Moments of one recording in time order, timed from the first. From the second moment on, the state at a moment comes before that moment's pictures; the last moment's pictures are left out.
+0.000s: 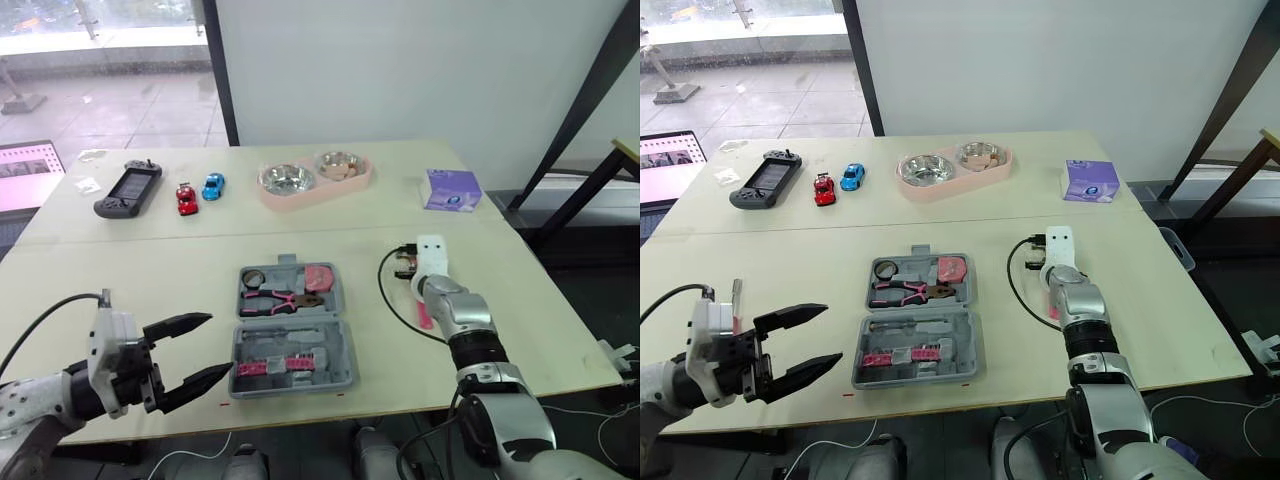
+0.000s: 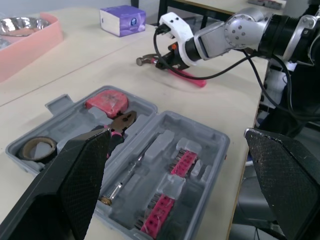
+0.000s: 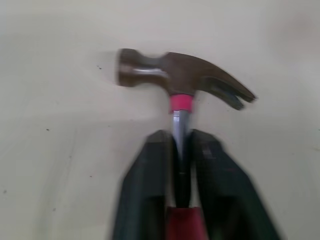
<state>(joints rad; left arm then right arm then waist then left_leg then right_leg) 0.36 0.71 0.44 -0.53 -0.72 0.31 -1.06 -0.68 -0.21 -0.14 0.58 0.07 0.59 -0.05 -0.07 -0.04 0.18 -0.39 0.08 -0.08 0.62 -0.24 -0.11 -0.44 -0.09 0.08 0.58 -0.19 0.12</state>
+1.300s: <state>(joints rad) 0.25 0.74 0.39 -0.45 -0.68 0.33 -1.06 -0.09 -0.05 -0.02 -0.36 0.14 0.98 -0.01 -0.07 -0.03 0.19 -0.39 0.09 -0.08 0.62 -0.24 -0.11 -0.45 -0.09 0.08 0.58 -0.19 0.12</state>
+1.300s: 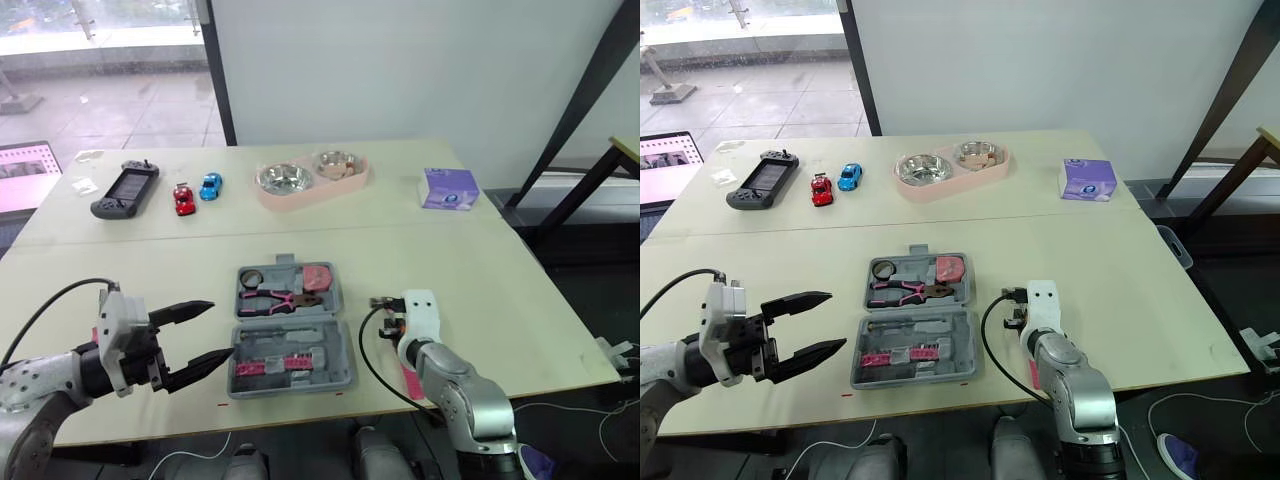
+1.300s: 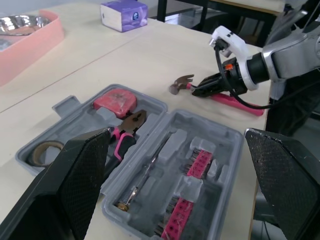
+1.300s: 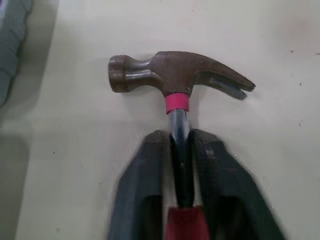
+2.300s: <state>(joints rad) 0.22 0.71 0.33 -0.31 -0.62 0.22 -1.13 -1.03 -0.83 0.80 0.55 -0.57 -0.94 1.10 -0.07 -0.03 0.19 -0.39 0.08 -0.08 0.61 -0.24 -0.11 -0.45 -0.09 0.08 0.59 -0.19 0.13</state>
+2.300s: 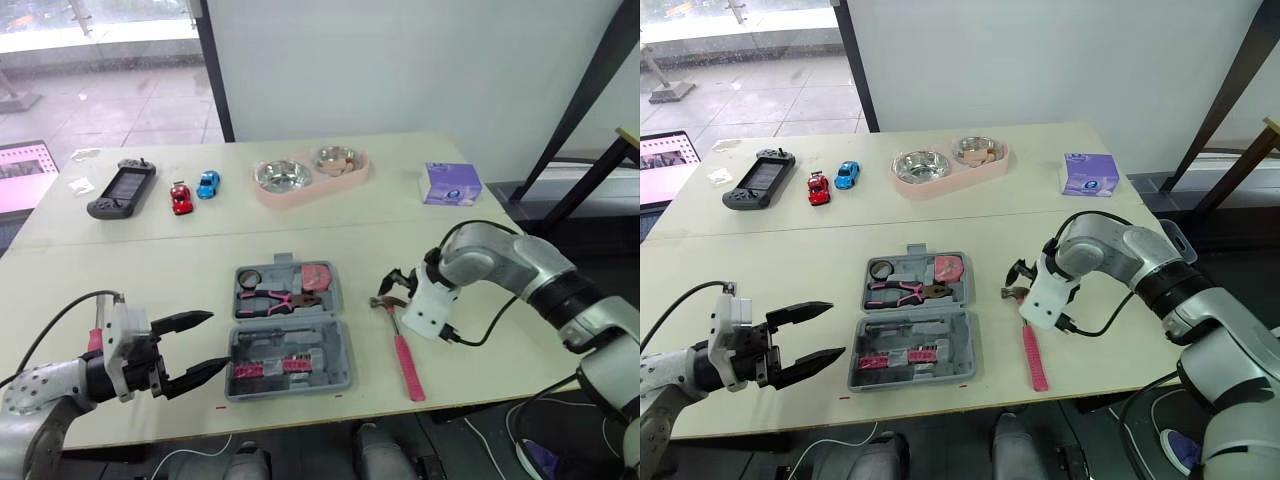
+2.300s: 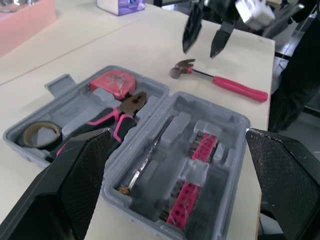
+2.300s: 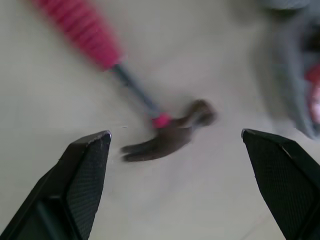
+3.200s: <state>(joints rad) 0.24 0.70 0.33 -0.43 -0.64 0.28 -1.01 -1.11 -0.60 0.91 0.72 -0.96 -1.05 1.00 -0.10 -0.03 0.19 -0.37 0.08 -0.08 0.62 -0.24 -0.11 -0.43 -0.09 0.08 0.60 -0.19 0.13</state>
